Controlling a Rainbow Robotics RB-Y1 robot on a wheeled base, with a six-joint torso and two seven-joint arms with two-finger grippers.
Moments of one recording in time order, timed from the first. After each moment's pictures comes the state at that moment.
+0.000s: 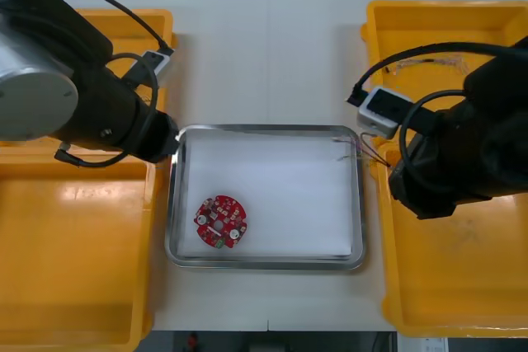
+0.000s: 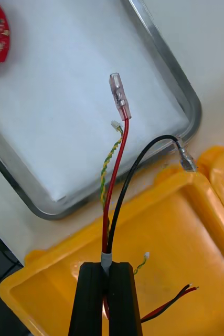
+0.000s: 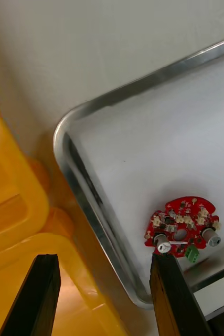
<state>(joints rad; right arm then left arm) -0.67 -0.88 0.33 -2.48 -1.08 1.92 1.34 -0.56 0.70 -0.22 -2.15 0.83 1.78 -1.17</state>
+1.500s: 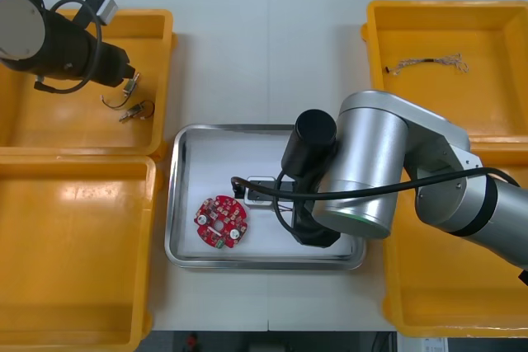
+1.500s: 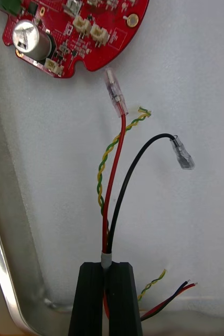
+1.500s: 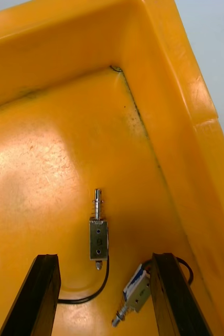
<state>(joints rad) -0.75 -0.57 0.87 -2.06 -0.66 1.73 1.76 -0.71 0.72 -0.13 -1.43 0.80 1.23 -1.68</state>
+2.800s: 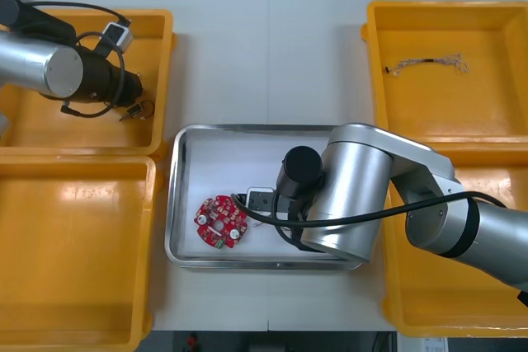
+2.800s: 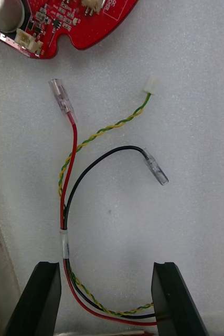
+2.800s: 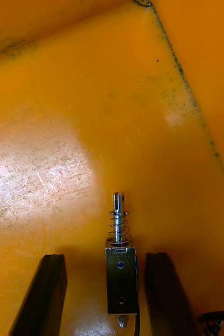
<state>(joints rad) -0.71 -0.55 0.94 -2.03 -0.50 1.68 1.76 -0.72 0.72 -0.32 -1.25 0.76 0.97 -1.68</state>
